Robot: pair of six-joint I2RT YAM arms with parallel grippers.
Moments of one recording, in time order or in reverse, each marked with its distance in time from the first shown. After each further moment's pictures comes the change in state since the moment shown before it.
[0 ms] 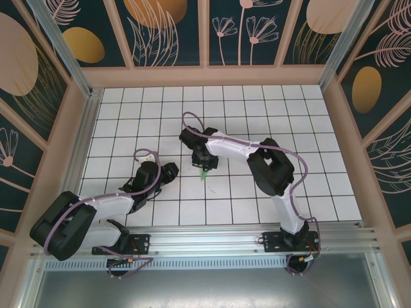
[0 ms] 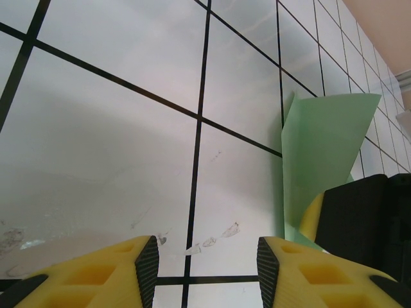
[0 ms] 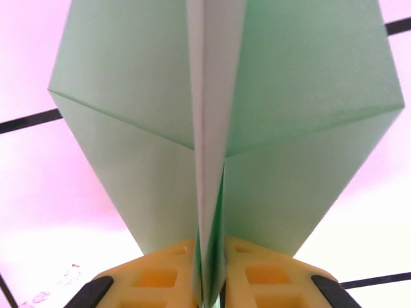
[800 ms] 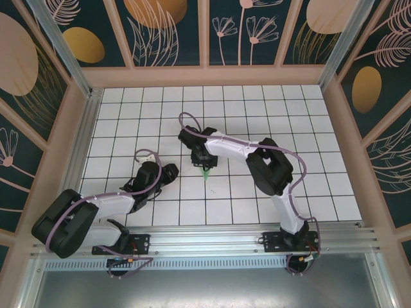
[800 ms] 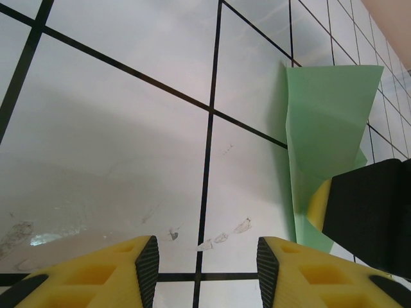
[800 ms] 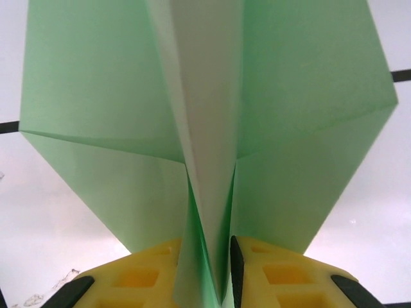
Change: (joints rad) left arm 0.000 0.023 0.000 -0.004 0.001 0.000; right arm 0.001 0.018 0.010 0.019 0.024 -0.115
